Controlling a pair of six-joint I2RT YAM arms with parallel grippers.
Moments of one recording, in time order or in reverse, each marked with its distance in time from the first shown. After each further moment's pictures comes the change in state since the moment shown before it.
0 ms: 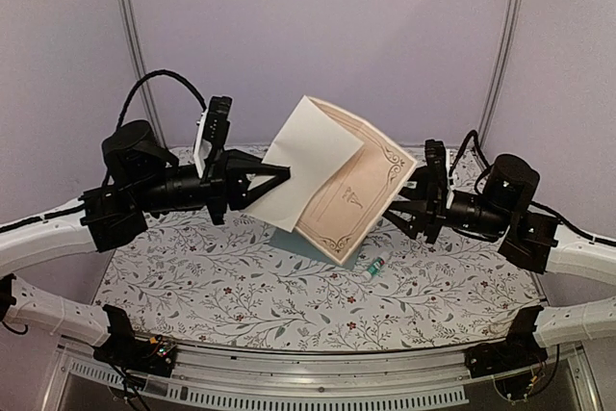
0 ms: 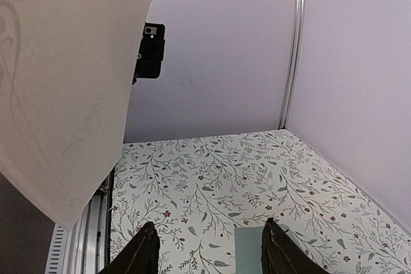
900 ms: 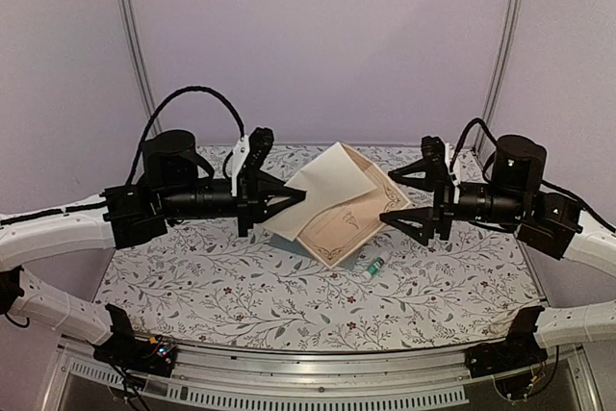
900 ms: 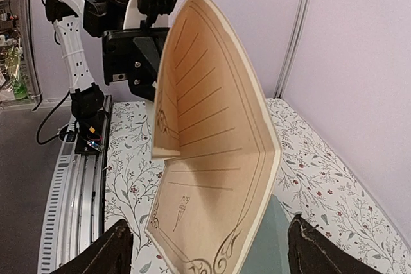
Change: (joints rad) left arm 0.000 0.127 0.012 -0.155 -0.082 0.225; right arm 0.000 -0.010 0.191 -0.412 -0.002 -0.153
